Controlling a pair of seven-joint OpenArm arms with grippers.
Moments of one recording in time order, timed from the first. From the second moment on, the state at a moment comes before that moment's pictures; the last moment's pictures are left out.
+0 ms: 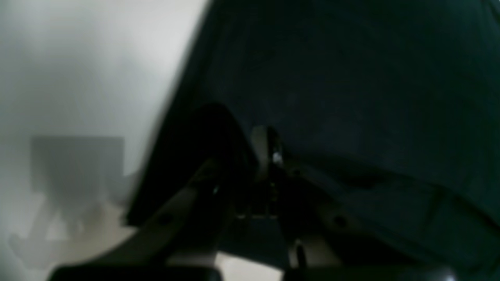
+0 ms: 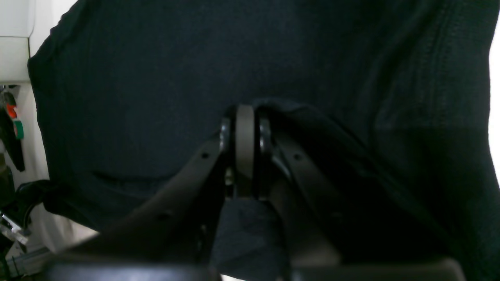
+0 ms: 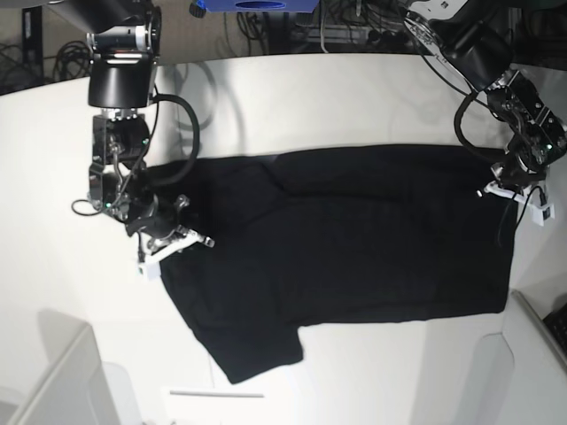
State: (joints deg) left arm -6.7 -10.3 -47.7 81.5 -14.7 -23.5 60.2; right arm 11.6 5.0 5.2 75.3 38.2 1.7 -54.3
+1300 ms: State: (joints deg) left arm 5.1 -9.4 -53.1 98.4 -31.7 -19.0 56.3; right arm -9.6 6.5 5.7 100.8 38.6 -3.8 -34.8
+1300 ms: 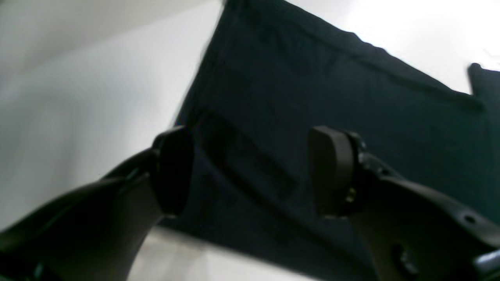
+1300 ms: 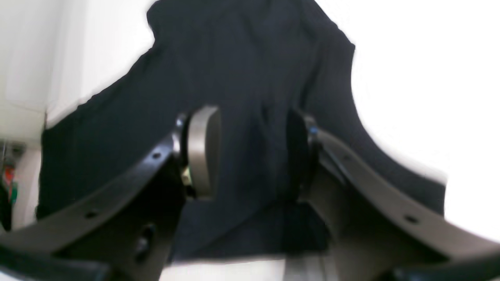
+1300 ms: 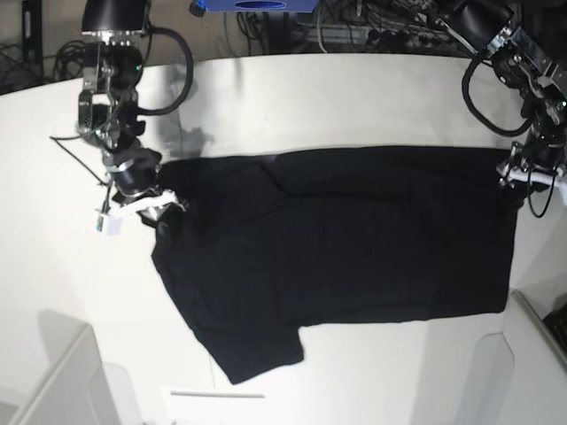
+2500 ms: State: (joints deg) left arm 4.9 -10.9 -54.7 73.7 -36.8 -20.9 42.5; right arm -26.3 2.2 5.9 102.3 39.6 -10.2 -20.4
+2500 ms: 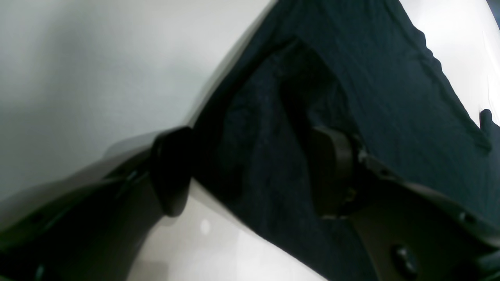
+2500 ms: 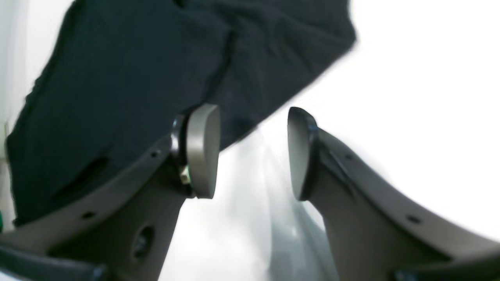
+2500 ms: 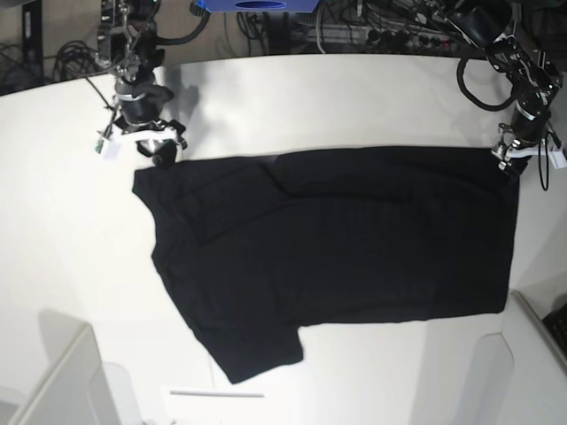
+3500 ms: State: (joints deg) left arm 5.0 -10.8 -54.7 73.5 -36.1 -20.7 43.8; right arm -15.9 3.6 6.0 85.3 50.1 -7.7 -13.4
